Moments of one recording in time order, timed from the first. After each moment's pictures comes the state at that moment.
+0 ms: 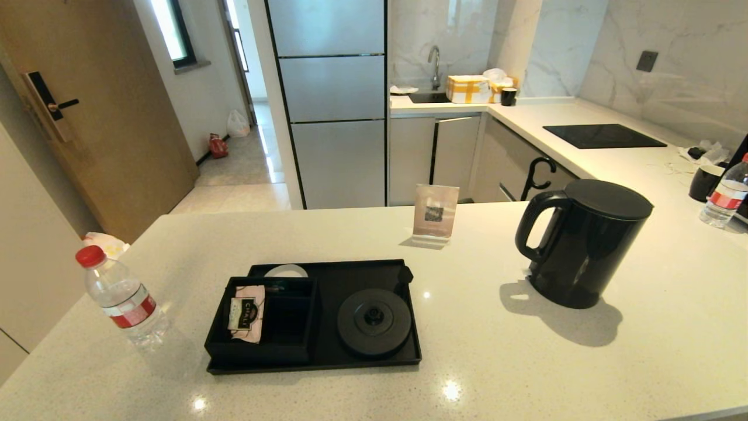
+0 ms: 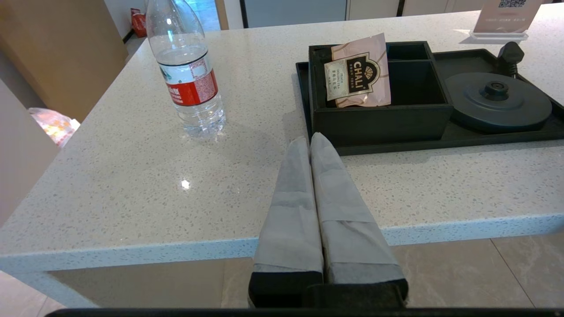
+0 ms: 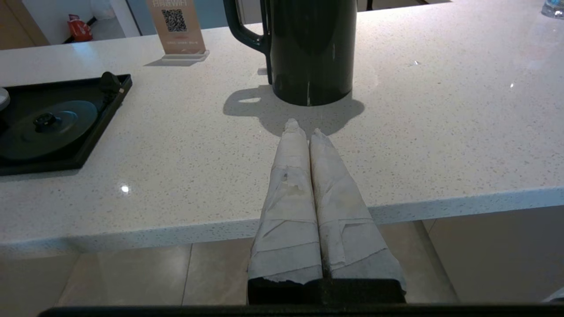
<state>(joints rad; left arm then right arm) 0.01 0.00 0.00 0.00 -0.02 0.05 0.00 0.00 0.00 0.00 -0.01 0.03</state>
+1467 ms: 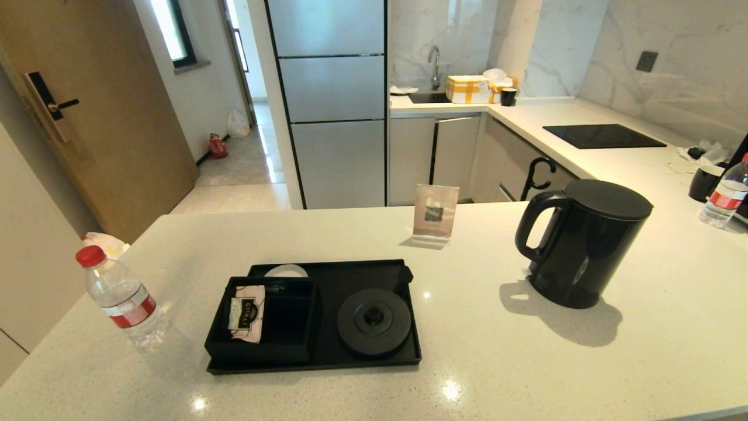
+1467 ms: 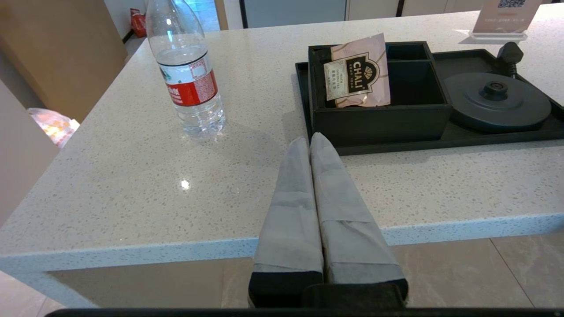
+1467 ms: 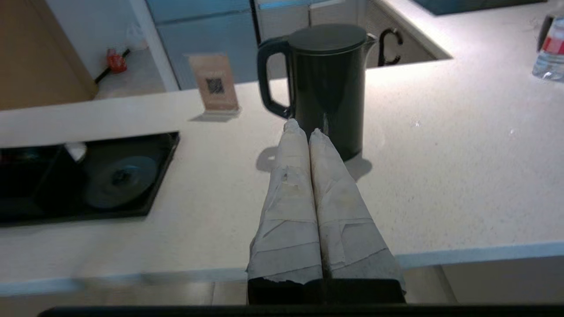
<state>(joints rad) 0.01 0.00 0.00 0.00 -0.02 0.05 0.00 0.16 -0.49 0.26 0.02 0.07</state>
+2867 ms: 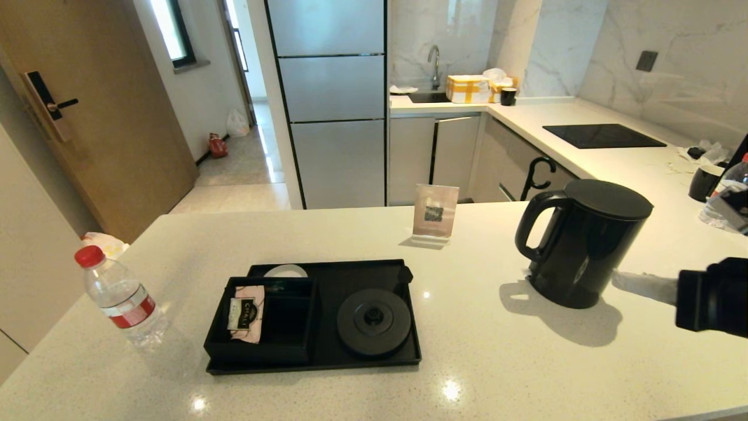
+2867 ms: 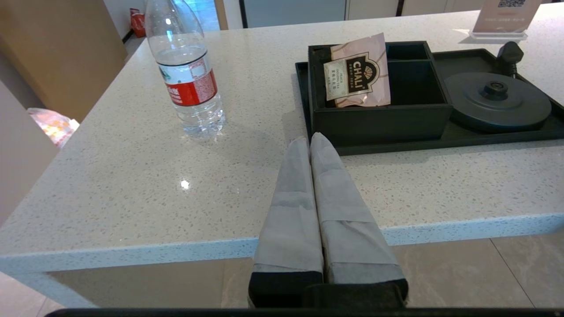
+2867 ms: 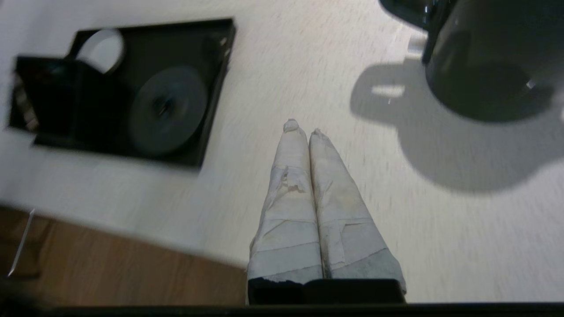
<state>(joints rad) 0.01 0.00 0.00 0.01 -0.02 0.05 0.16 1.24 -0.63 -0.12 0.25 0.18</state>
